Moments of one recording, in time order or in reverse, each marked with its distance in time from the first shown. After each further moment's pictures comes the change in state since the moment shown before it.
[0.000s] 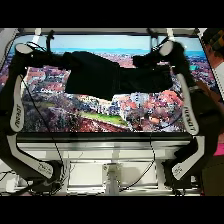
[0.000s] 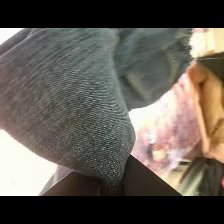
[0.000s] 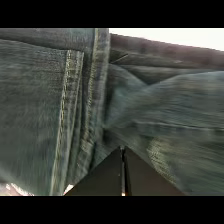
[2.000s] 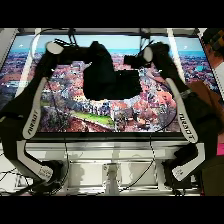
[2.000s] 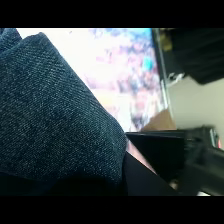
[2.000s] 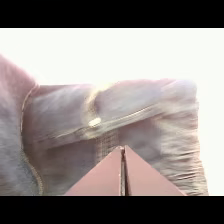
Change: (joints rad) left arm -0.353 -0.023 0.000 -0.071 0.518 -0.180; right arm 0.097 0.102 0.005 -0.385 0.039 0.400
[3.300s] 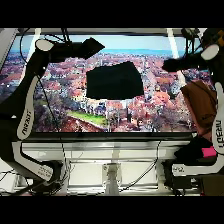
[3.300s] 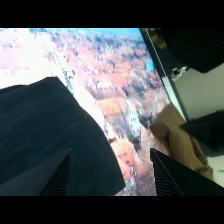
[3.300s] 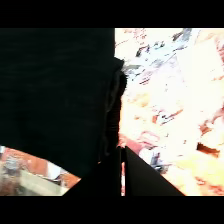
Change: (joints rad) left arm 0.121 0.048 0.000 -0.046 -0.150 0.241; right arm -0.469 0.264 -0.419 0.599 -0.007 -0.838
